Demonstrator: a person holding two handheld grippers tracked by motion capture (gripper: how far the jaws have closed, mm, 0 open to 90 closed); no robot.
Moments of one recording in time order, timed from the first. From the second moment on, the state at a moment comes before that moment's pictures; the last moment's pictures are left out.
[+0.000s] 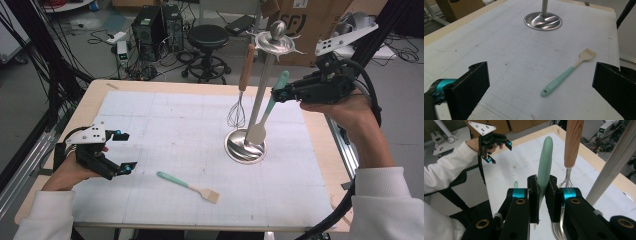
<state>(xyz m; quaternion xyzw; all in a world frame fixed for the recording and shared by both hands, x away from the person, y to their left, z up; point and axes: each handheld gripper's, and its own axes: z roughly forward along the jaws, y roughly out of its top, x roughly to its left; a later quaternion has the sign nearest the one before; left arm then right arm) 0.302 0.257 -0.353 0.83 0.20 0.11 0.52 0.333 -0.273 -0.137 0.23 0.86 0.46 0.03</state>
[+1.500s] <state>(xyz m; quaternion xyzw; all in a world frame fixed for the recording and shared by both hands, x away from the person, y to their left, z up) 0.302 0.259 -0.352 0.82 0.19 0.11 0.52 0.363 -0.258 -0.131 0.25 0.85 0.47 0.01</state>
